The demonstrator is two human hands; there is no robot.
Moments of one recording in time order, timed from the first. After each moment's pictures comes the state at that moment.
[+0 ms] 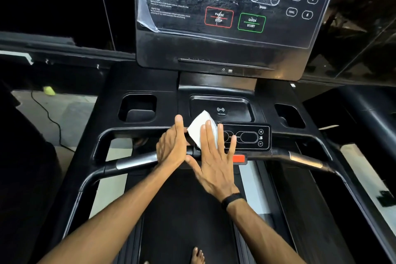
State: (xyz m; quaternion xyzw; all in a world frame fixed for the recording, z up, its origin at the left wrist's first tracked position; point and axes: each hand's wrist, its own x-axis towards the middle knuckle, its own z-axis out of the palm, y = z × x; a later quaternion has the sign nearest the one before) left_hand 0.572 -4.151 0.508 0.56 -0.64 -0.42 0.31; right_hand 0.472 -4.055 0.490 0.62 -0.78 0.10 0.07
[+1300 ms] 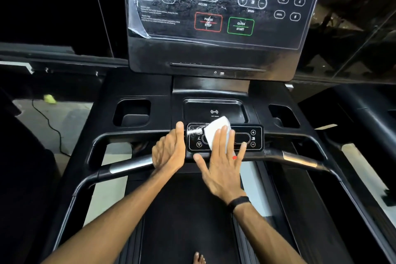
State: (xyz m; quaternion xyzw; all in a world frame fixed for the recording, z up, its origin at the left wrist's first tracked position) left_hand 0.564 -4.141 0.505 0.57 -0.72 -0.28 0.28; right_hand 0.446 -4.039 0.484 0.55 -0.83 0.10 0.05
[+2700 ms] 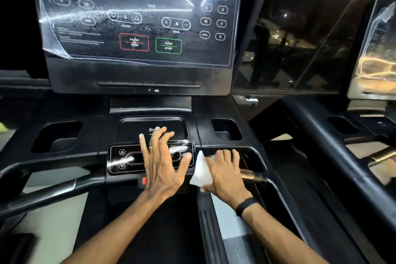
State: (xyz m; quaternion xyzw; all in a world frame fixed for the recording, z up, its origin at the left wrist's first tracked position) left_hand 0.416 -4.066 0.519 0.35 -0.80 -0.14 0.47; right_hand 0.257 -3.969 0.520 0.60 -0.79 -0.07 0.08
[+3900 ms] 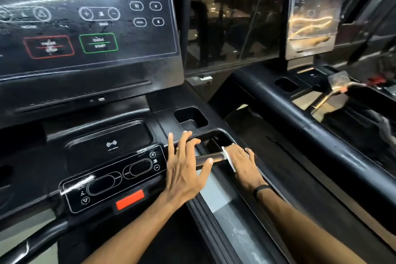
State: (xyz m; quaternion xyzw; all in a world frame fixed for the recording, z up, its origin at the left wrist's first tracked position) left_hand 0.340 -4.032 0.519 0.15 -0.89 -0.23 0.36; right_hand 0.161 -3.876 0.462 0.48 -0.88 0.08 -0.01
